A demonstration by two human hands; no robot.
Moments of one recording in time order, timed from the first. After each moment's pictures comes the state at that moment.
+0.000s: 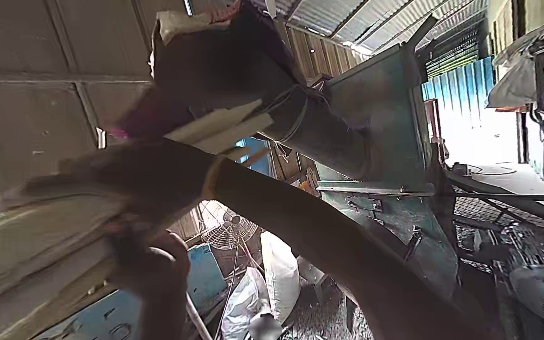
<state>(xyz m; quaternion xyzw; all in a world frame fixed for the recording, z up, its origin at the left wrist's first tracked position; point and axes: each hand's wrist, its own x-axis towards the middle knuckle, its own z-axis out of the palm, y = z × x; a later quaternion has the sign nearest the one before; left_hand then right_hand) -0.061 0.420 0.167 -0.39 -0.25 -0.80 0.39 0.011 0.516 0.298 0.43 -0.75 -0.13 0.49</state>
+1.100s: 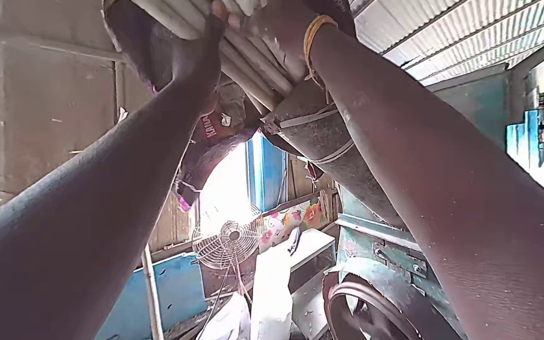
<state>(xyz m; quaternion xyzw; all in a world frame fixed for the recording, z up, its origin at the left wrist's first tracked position) -0.171 0.560 0.437 -0.49 -0.46 -0.69 0.27 -0.063 0.716 0.501 0.22 -0.82 -0.02 0.53</state>
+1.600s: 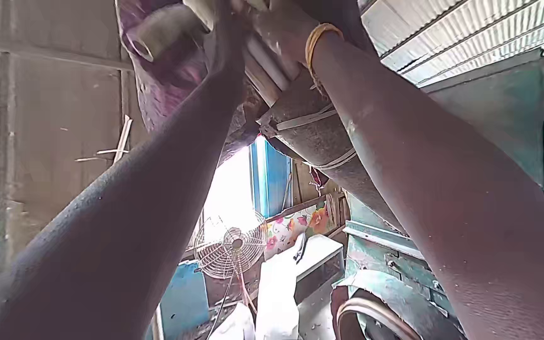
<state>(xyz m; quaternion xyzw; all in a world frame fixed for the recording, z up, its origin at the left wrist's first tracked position) -0.177 0.630 0.463 -0.41 -0.48 -0.73 0.25 -0.123 0.762 0.532 0.14 -0.80 0.07 0.58</state>
